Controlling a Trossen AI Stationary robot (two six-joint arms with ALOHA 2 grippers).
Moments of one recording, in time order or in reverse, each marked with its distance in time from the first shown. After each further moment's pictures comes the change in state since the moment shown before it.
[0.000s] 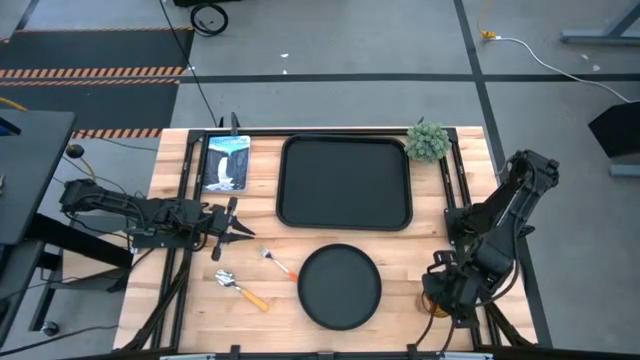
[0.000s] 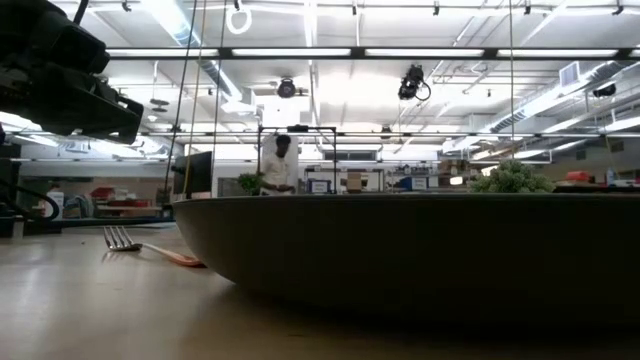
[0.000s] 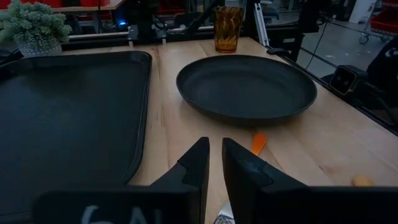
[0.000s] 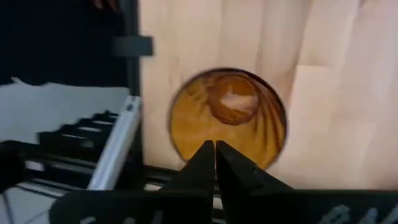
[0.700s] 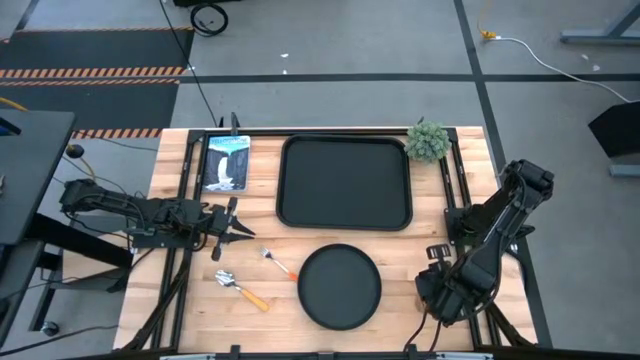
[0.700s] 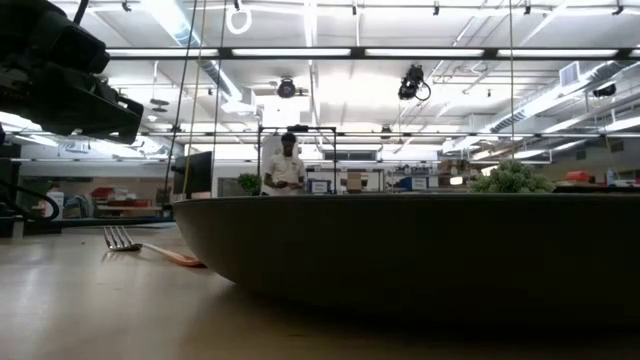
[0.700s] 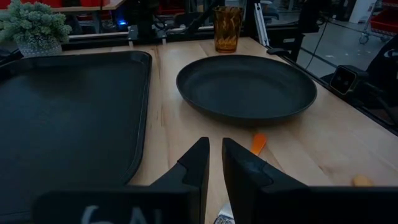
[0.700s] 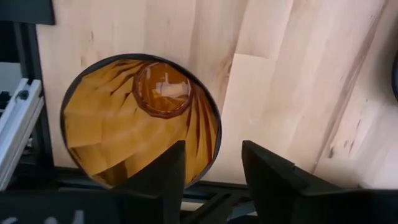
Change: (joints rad) left arm 0.000 0.000 0.000 0.000 0.000 0.000; right arm -0.004 0.127 0.000 -0.132 0.110 -0.120
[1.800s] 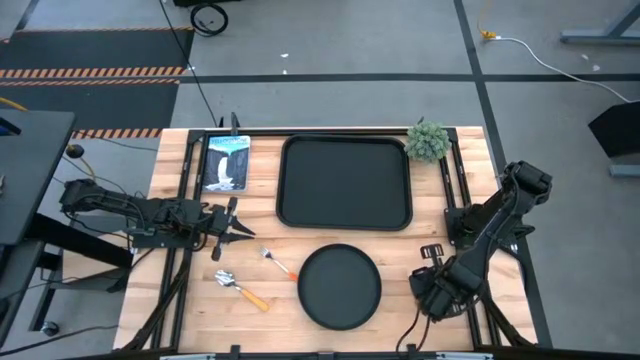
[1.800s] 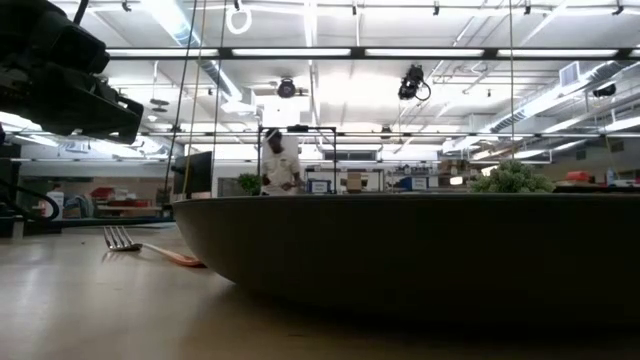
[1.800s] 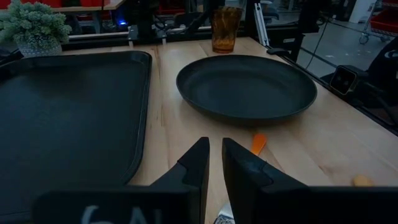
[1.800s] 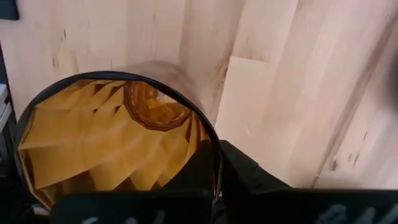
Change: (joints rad) left arm 0.000 0.000 0.000 0.000 0.000 0.000; right arm -0.061 0.027 -0.088 0.080 0.007 -0.063
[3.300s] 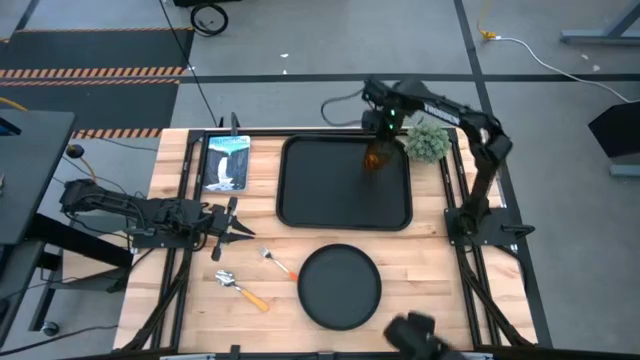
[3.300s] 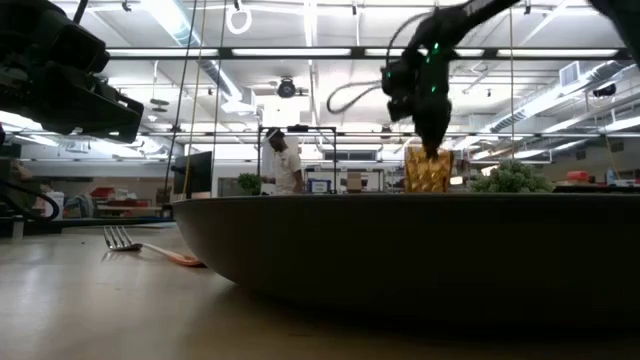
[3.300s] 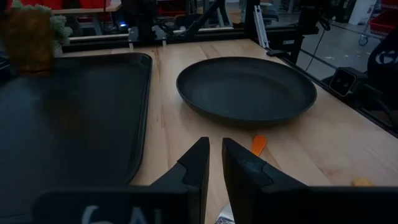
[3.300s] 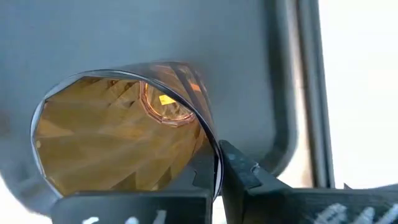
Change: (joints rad) left arm 0.000 0.000 0.000 0.007 0.000 0.000; right arm -1.614 0.258 0.515 -0.053 -0.065 -1.201
